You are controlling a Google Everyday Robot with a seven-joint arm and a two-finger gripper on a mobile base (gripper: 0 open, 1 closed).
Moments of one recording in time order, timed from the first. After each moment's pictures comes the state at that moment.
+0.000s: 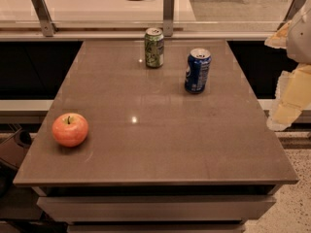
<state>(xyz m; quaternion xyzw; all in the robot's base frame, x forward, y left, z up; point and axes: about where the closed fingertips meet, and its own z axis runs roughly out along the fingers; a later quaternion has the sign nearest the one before) 0.438 -0.214 0.987 -0.60 0.78 -0.05 0.18</state>
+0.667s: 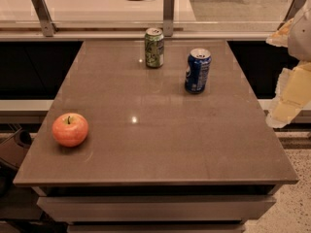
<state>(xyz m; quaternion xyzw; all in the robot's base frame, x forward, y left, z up) 0.442 -0.216 0.989 -0.59 0.78 -0.04 0.18</state>
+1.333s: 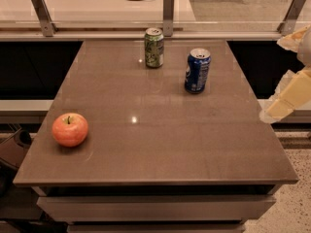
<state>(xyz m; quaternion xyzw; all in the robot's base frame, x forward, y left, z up) 0.462 -0.229 0.976 -0.53 0.80 -0.01 0.28</state>
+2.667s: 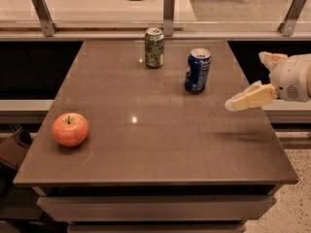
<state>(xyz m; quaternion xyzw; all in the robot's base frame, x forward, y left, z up) 0.556 -0.228 0.906 -0.41 0.76 0.11 0.49</state>
